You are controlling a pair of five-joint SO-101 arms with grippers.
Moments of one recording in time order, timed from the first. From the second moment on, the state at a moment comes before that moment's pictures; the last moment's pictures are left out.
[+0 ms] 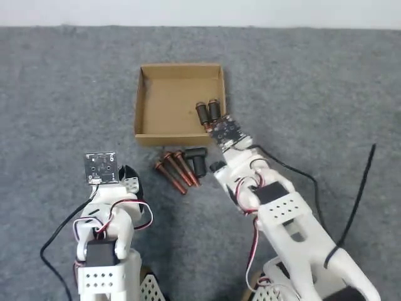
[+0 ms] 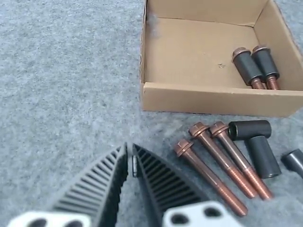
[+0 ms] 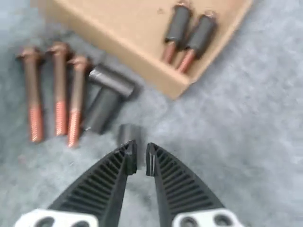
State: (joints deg) left arm -8.7 -103.3 97.3 56.8 7.3; right arm -30.2 -35.4 65.4 29.0 12.4
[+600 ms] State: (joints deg) left arm -8.7 -103.3 97.3 56.8 7.3; right arm -31.8 -10.1 50.3 33.3 12.4
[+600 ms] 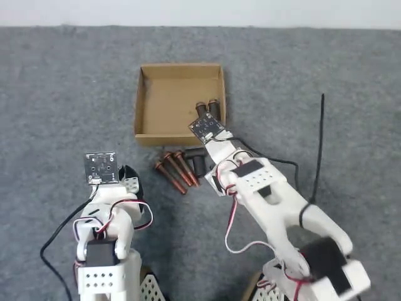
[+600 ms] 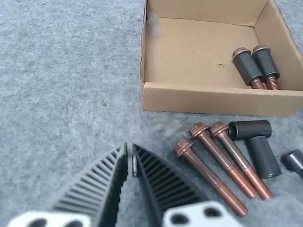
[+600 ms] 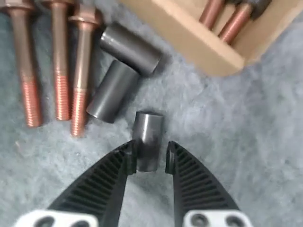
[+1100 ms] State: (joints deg) left arm -8.7 -103.3 97.3 56.8 7.3; right arm -31.1 -2.2 46.3 33.5 12.4
